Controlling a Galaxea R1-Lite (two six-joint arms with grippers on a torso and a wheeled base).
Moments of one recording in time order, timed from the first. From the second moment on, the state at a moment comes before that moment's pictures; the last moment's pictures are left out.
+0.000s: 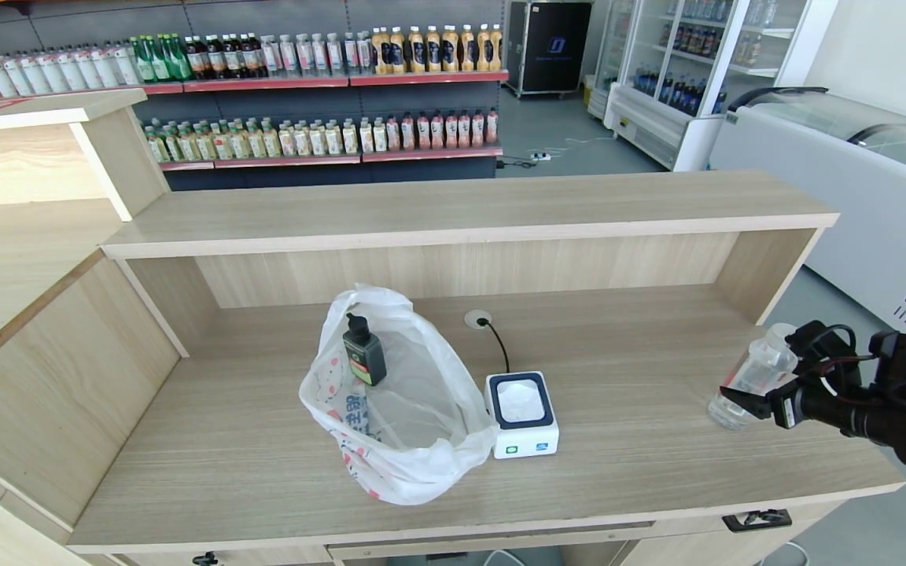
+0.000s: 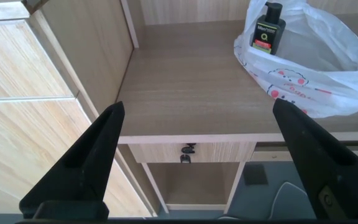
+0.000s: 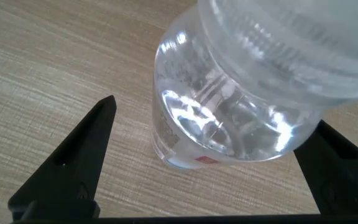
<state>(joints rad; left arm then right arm) 0.00 0.00 0.00 0.04 0.08 0.06 -0.36 2.18 -0.72 -0.99 0.57 -0.56</state>
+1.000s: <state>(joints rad) 0.00 0.00 0.00 0.03 0.08 0.06 -0.29 2.26 -0.74 -1.14 0.57 -0.46</state>
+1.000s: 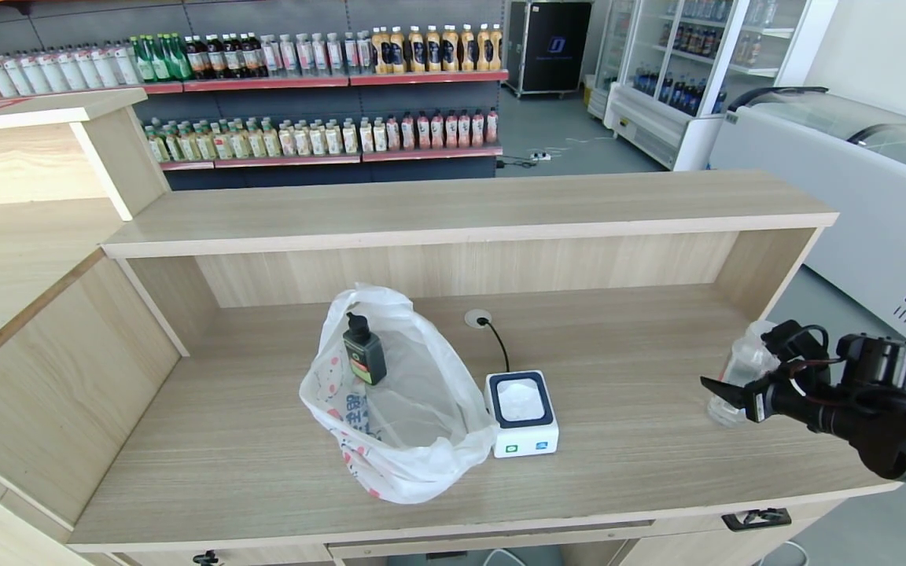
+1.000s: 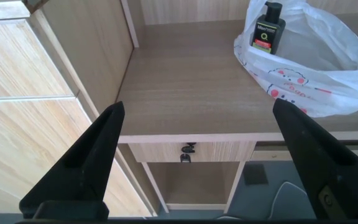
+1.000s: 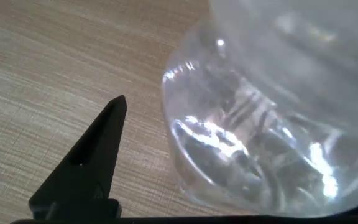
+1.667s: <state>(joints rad) 0.00 0.00 0.00 0.04 0.08 0.06 -0.29 2.23 -0.73 -1.15 0.57 -0.41</state>
